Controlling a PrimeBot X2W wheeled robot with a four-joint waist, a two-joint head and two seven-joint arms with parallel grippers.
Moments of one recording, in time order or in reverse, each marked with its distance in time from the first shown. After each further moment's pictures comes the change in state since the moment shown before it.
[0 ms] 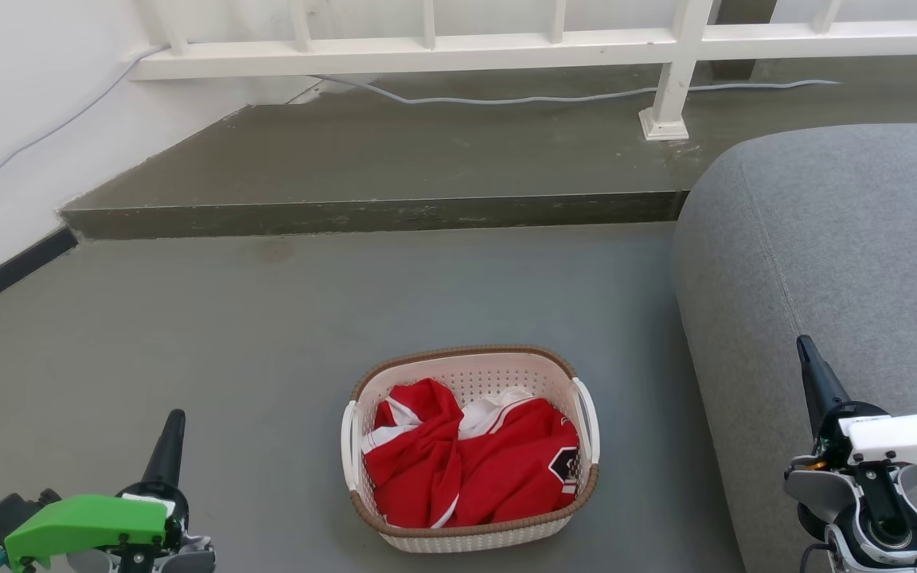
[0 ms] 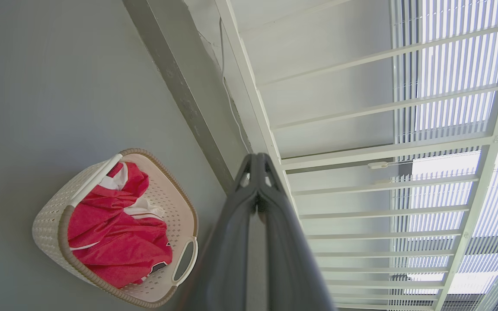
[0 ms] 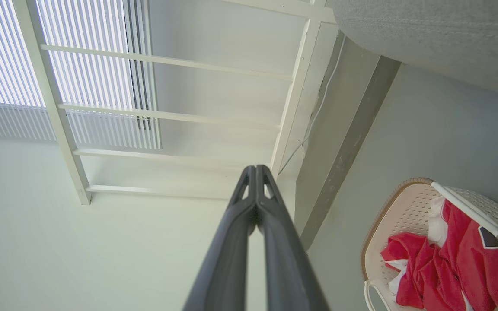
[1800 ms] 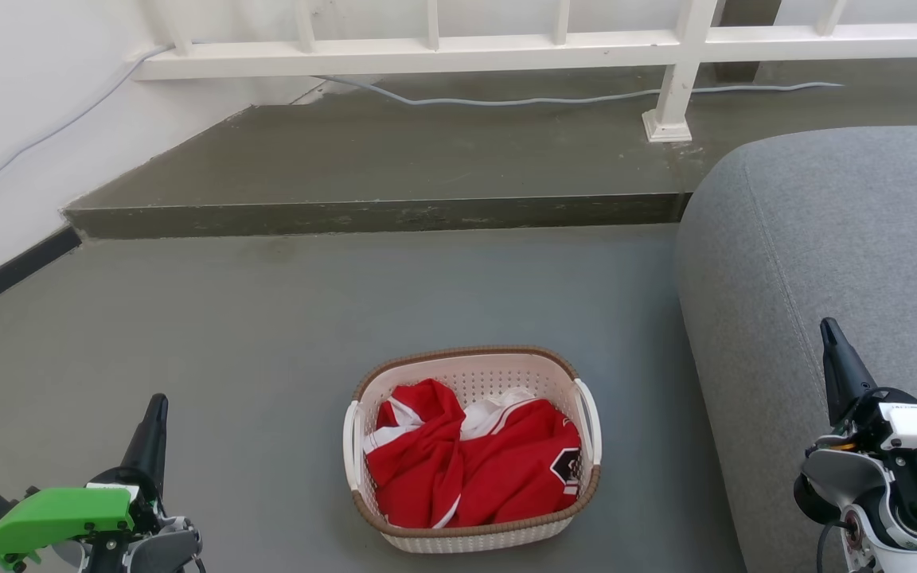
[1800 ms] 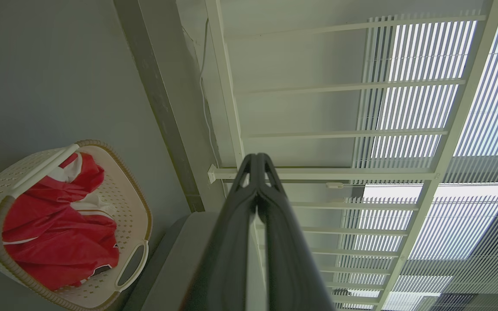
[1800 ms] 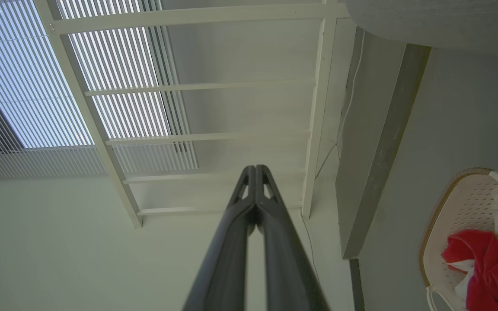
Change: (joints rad) left arm -0.046 0.002 0.044 0.050 -0.202 -0.045 0.044; right arm -0.036 -0.003 -0.056 0.031 0.192 0.041 0.043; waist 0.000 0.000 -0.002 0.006
